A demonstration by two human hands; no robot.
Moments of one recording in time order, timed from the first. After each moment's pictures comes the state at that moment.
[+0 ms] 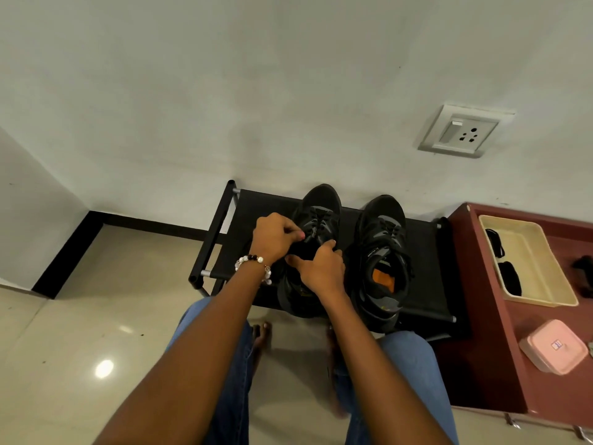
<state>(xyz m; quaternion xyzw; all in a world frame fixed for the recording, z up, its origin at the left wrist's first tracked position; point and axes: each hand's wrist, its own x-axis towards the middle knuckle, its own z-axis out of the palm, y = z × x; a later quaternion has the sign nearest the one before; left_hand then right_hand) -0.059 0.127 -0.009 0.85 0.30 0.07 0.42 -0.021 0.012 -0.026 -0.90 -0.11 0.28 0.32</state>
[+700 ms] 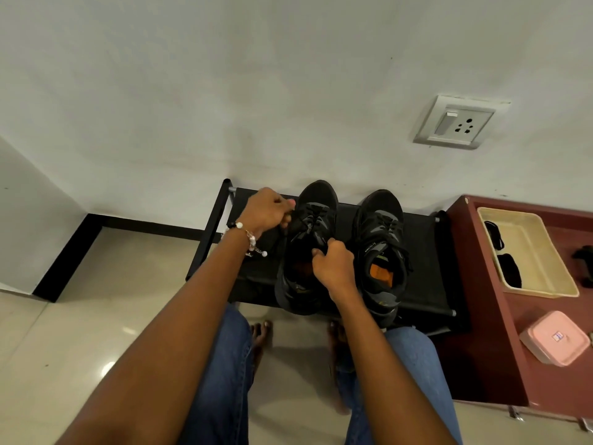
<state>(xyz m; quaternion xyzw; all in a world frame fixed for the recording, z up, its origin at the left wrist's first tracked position) -0.039 0.147 0.029 0.78 0.36 0.04 0.51 -0.006 -0.007 -0.026 -0.89 -0.11 0.23 0.37</state>
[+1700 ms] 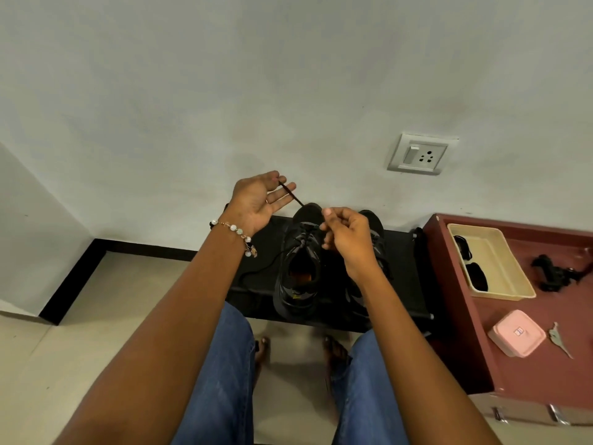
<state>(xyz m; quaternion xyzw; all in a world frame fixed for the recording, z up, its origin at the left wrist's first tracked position) -0.061 0.126 0.135 0.39 0.34 0.20 0.83 0.007 -0.031 0.075 -0.73 -0.14 0.20 0.64</state>
